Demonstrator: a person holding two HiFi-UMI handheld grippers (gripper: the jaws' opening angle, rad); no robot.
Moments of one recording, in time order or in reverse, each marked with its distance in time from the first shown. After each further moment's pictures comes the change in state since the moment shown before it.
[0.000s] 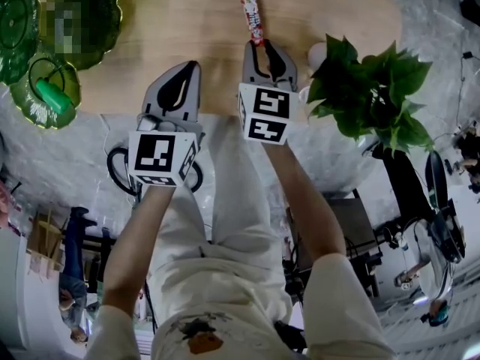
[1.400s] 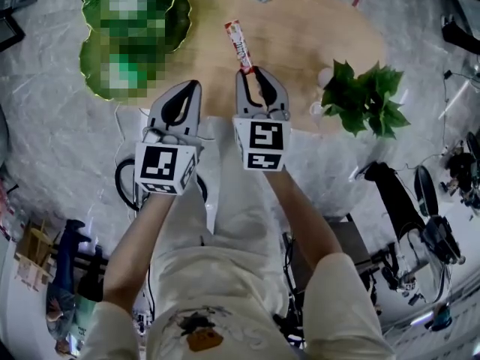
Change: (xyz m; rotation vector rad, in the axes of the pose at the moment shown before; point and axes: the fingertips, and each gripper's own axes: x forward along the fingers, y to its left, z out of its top) left arm -0.131 0.055 0.066 0.024 -0.106 0.030; right arm -0.091 0.142 0.092 -0.121 -0.112 0.125
